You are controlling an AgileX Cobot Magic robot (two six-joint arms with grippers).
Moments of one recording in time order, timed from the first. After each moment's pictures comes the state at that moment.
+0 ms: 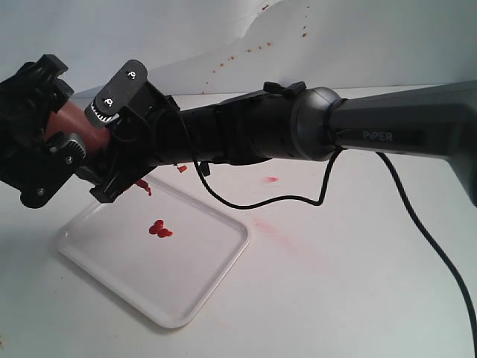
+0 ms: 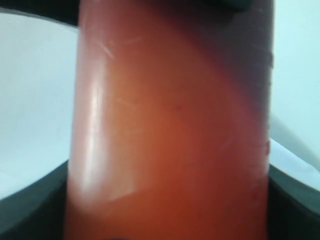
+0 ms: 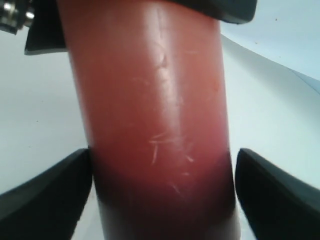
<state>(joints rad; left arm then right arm) -0.31 1.38 -0.73 1.74 0.28 0.44 0.75 2.14 -1.53 1.73 0.43 -2.04</state>
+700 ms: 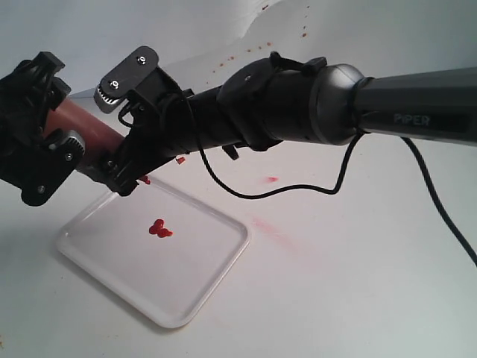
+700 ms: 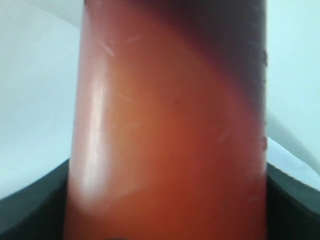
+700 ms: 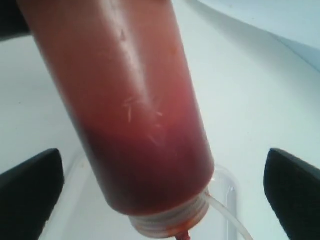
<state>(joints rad) -0.31 1.38 -0.73 1.74 0.29 0.41 0.75 2.06 -1.52 1.23 0.33 -1.48</state>
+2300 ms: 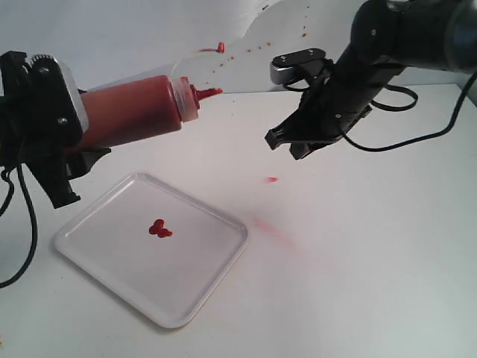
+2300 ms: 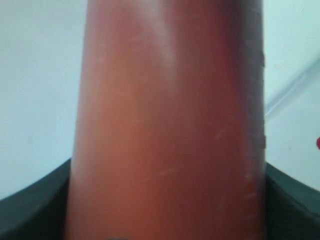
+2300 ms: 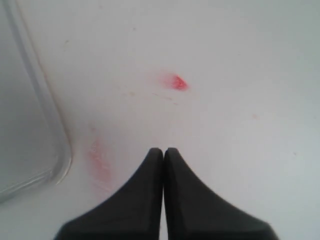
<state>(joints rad) -0.21 1.39 -0.73 1.42 -0.17 -0.36 0.36 1.98 -1.52 0.22 0.84 -0.29</state>
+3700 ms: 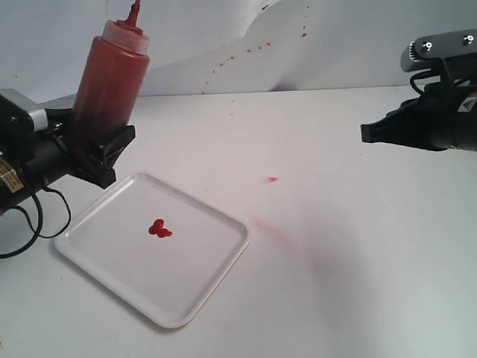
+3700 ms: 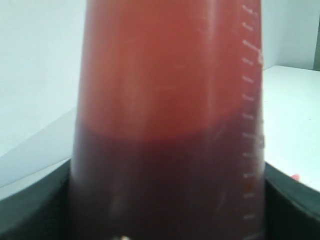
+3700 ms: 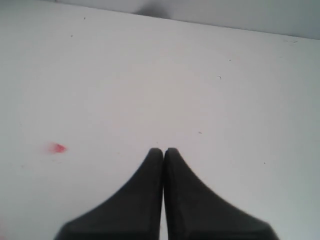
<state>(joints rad) 0.01 1.89 -0.64 0.67 -1.16 -0.19 0.20 1.49 -0.81 0.21 0.03 -0.24</state>
